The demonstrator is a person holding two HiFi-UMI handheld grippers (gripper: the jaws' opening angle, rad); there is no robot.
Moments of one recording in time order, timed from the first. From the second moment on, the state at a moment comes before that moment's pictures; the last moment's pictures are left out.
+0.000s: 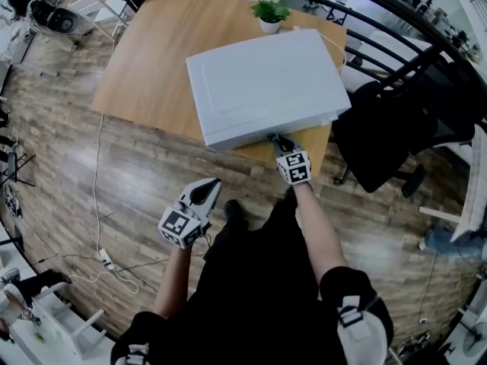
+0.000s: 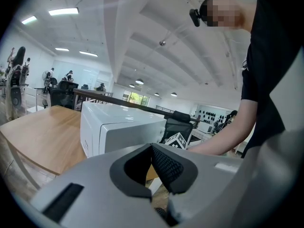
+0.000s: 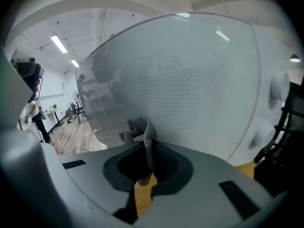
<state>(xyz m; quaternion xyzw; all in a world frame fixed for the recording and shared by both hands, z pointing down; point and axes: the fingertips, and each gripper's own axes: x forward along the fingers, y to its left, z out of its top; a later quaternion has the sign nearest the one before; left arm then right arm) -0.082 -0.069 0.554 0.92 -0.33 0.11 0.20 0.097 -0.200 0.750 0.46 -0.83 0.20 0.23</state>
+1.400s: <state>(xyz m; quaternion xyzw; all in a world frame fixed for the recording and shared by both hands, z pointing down) -0.039 -0.059 0.568 0.90 -0.35 0.12 0.22 0.240 -0.228 0.796 0.51 -0.79 0.22 0.26</state>
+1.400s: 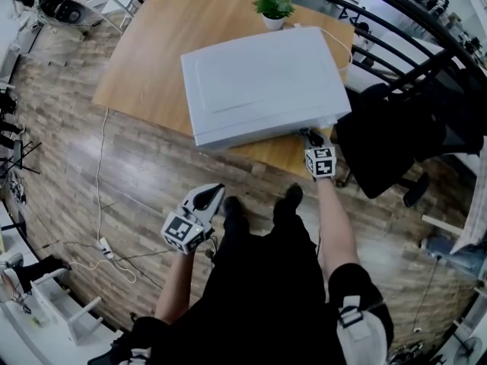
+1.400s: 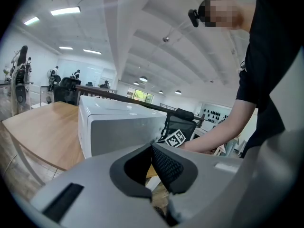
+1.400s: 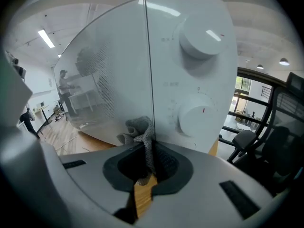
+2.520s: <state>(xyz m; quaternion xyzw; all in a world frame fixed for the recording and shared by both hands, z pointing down) -0.091 -0.028 0.577 0.89 -0.37 0.12 0.24 0.180 -0.222 0.809 0.51 -0.79 0.21 0.28</state>
